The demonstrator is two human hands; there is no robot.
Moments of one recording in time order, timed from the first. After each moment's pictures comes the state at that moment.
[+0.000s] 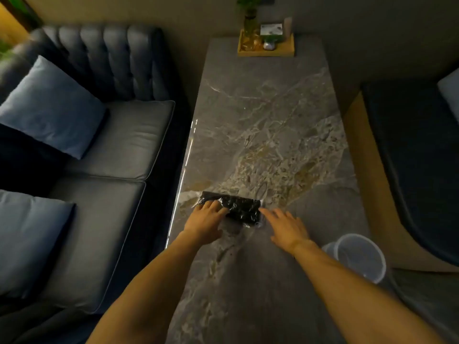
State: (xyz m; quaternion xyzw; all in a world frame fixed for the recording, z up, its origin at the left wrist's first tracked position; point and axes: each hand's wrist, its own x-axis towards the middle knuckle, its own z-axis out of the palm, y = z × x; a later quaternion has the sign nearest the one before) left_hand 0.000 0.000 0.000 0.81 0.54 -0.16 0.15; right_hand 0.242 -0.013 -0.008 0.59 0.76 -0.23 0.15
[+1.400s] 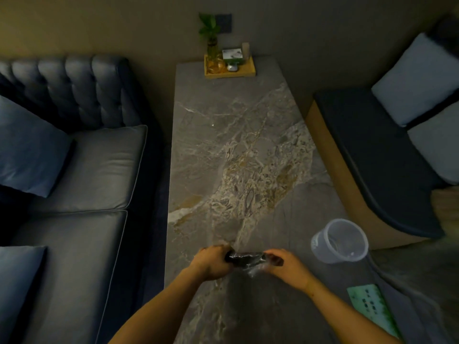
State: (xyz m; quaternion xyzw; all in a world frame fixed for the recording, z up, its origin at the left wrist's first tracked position) left_hand -0.002 -0.048 -0.014 0.75 0.52 -0.12 0.39; right_hand 0.234 -0.119 -0.010 0.63 0.53 -0.53 -0.21
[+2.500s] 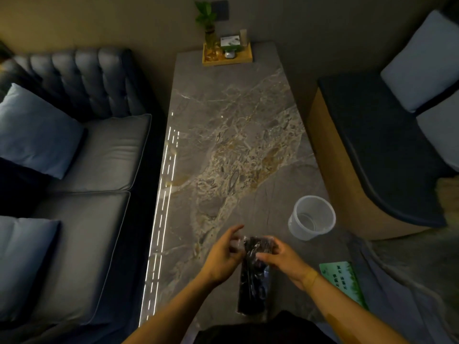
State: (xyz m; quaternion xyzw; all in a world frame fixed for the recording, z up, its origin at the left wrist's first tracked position) left_hand 0.089 -0.153 0.007 0.61 0.53 0.22 0.55; right_hand 0.290 -0.174 -0.005 0.56 0.30 -0.72 -0.30
